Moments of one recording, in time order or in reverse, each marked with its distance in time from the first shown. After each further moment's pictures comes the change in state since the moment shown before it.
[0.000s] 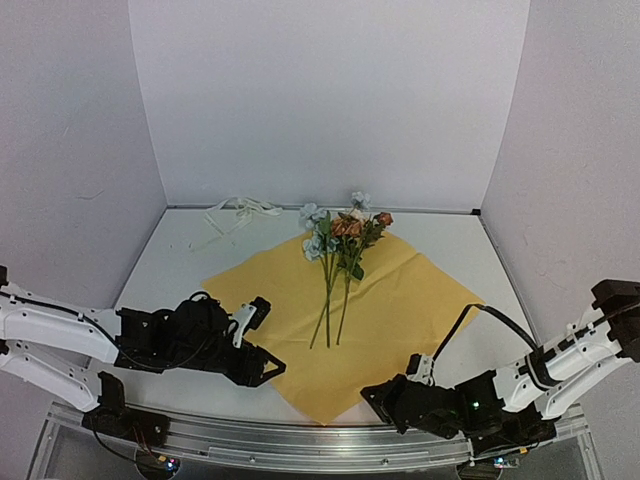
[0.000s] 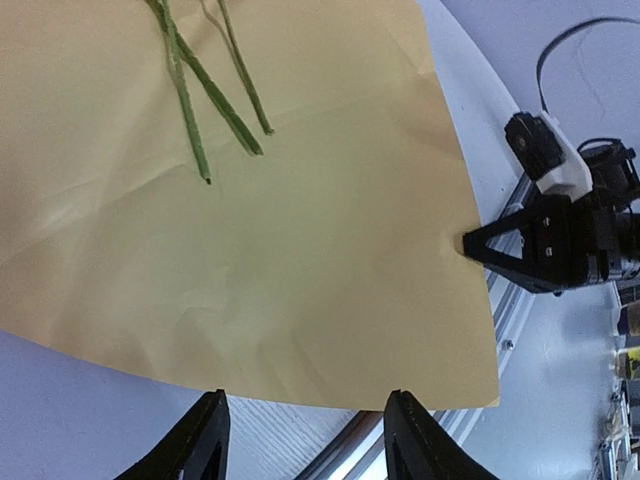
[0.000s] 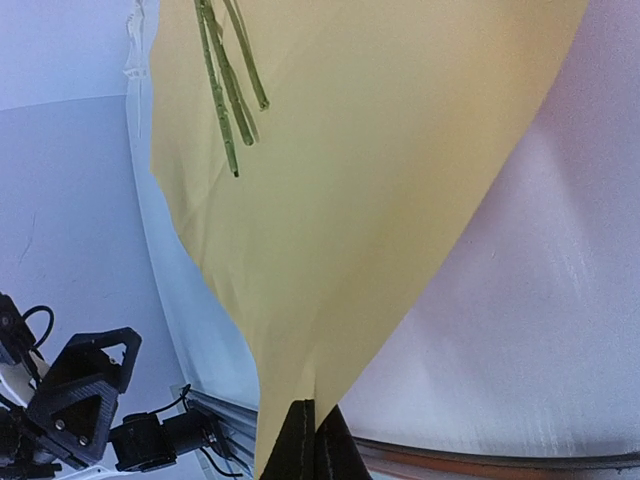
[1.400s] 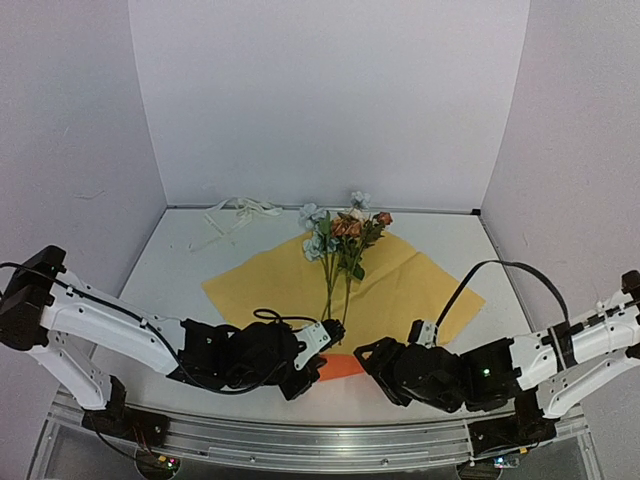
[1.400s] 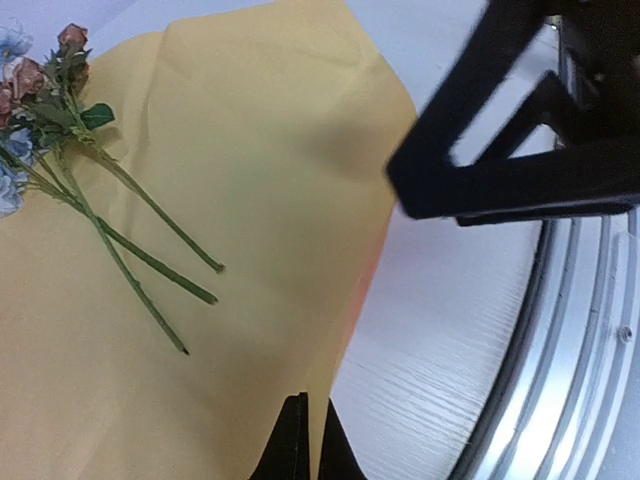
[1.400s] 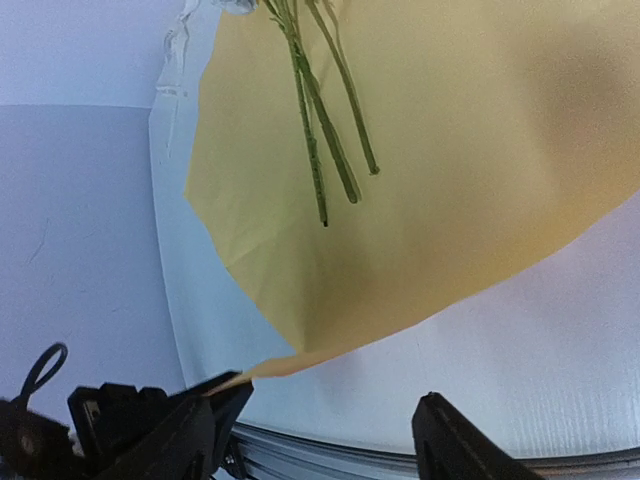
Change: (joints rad) left arm -0.216 0.397 0.284 0.111 -0.329 0.550; right arm -0.110 -0.131 0.194 -0.313 -0.011 -0.174
